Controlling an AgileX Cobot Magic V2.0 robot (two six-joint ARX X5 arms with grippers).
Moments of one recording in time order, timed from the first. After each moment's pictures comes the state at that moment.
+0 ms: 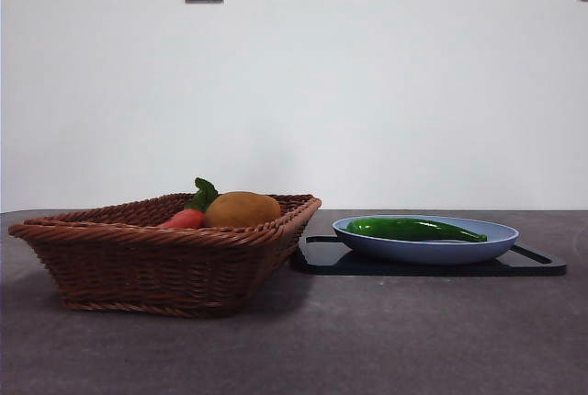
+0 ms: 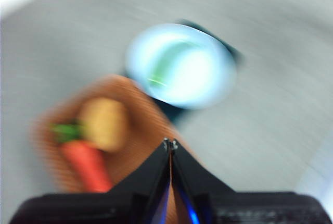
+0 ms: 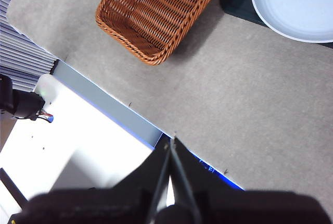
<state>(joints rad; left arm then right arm) -0.67 1.28 1.61 -0.95 -0.03 0.04 0.31 1.01 1.35 -1.35 -0.49 -0.03</state>
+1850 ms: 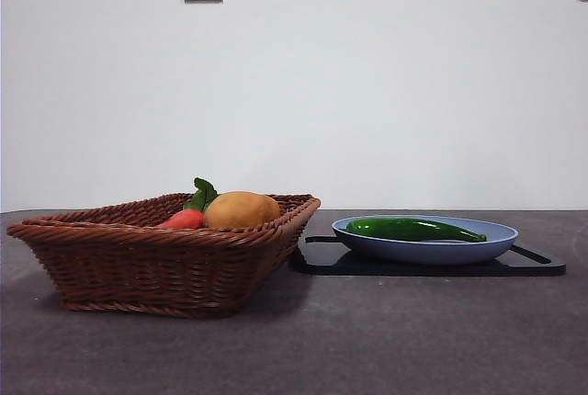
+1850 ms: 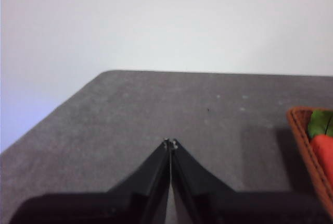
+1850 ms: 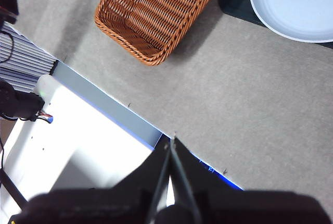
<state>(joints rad) 0.09 0.04 0.03 -0.01 -0.05 -0.03 0.31 1.01 1.35 -1.35 -0.49 -0.03</state>
